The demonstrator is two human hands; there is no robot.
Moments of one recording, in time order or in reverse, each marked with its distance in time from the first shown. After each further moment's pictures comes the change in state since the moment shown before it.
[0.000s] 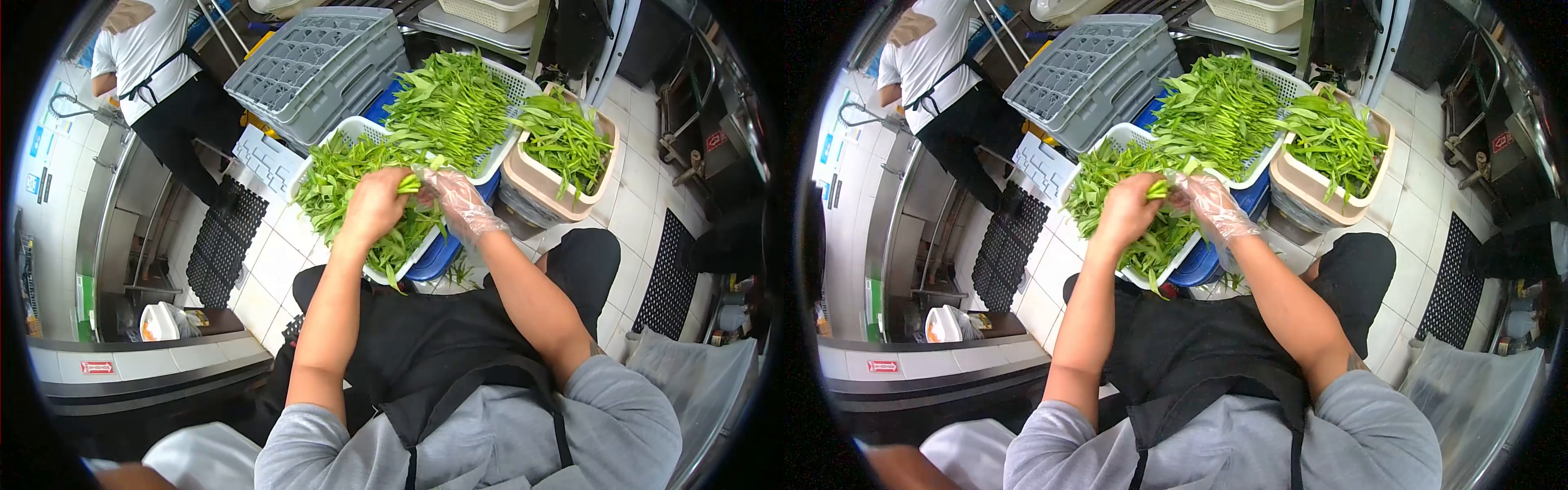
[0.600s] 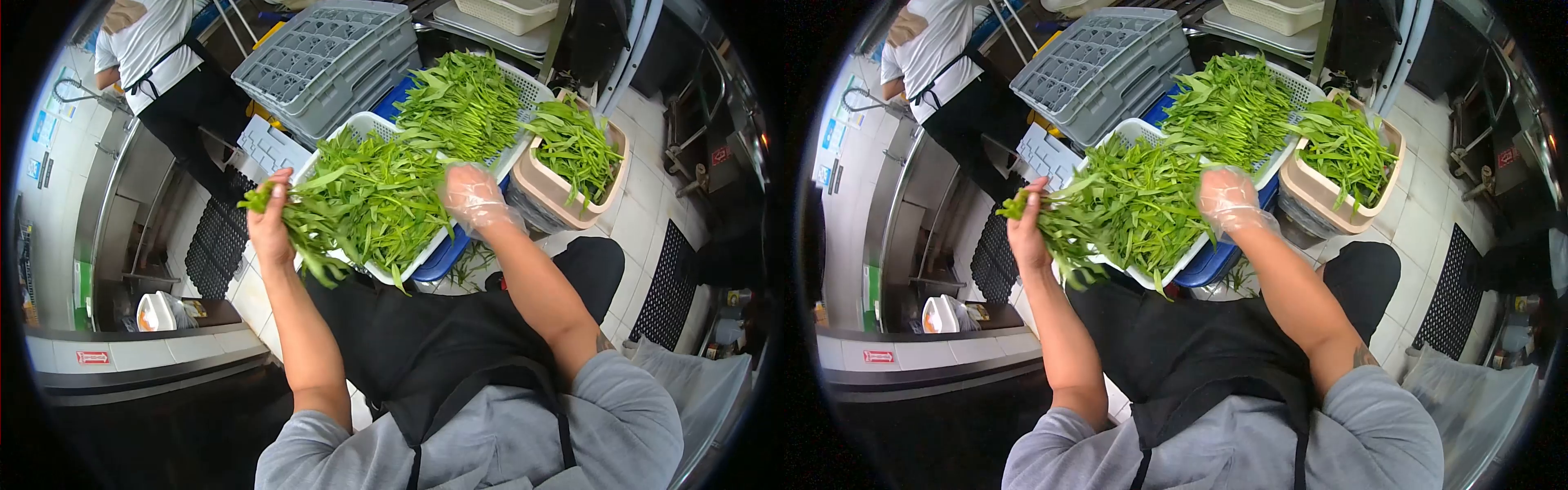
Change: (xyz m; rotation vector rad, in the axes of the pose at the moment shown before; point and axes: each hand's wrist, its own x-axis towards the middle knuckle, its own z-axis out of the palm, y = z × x) left_hand -0.075 -0.086 -0.083 -0.959 0.727 -0.273; right_hand 0.015 -0.031 -0.002 -1.391 0.028 -0.067
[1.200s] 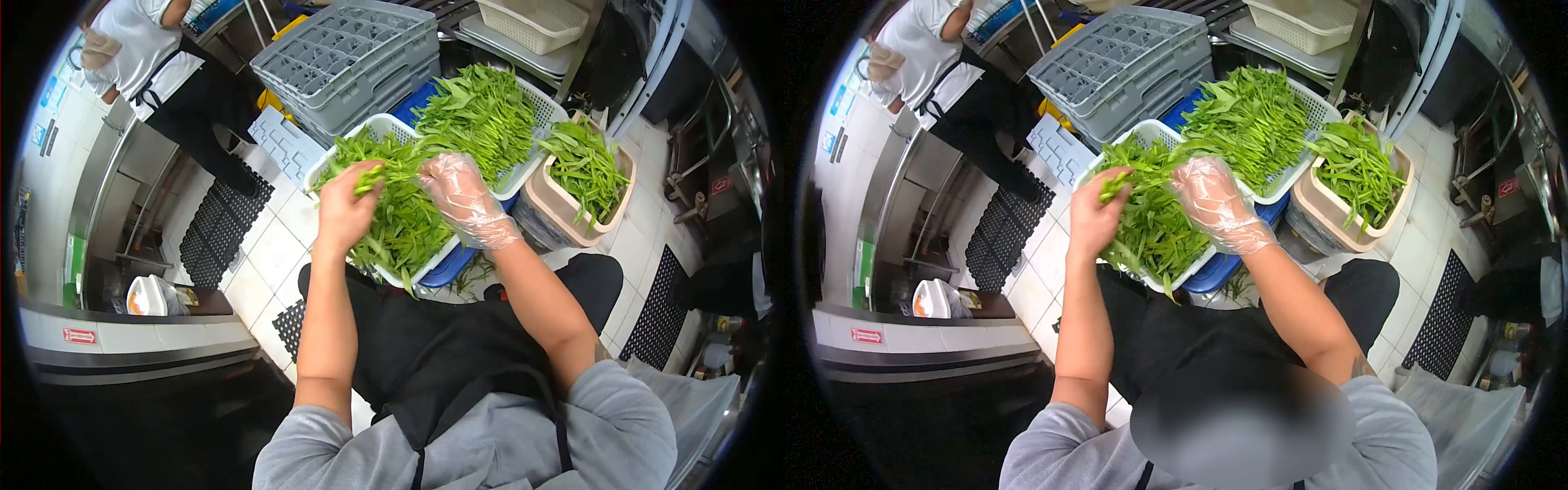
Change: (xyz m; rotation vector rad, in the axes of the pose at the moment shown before) left_hand -0.012 0.006 0.064 0.647 -0.330 0.182; right_hand 0.015 -0.045 -0.006 0.275 0.493 -0.627
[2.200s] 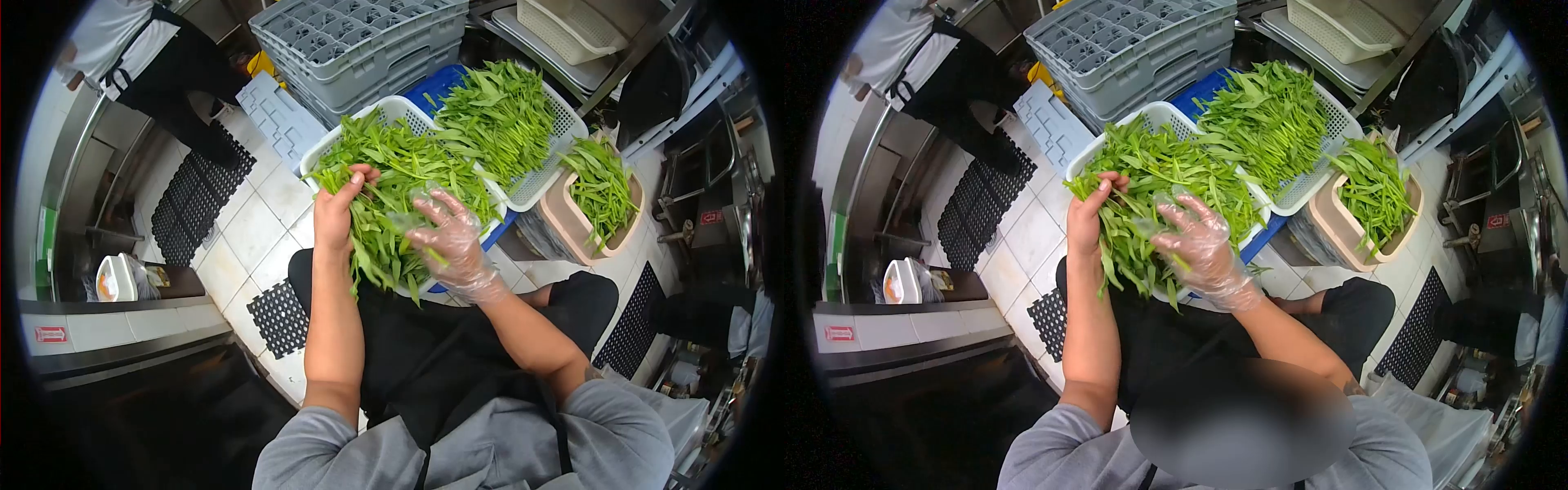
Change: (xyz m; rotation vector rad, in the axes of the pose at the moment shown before) left_hand -0.017 -0.101 0.017 -1.111 0.226 -0.595; right_hand -0.034 -0.045 0.047 0.173 -0.025 -0.056
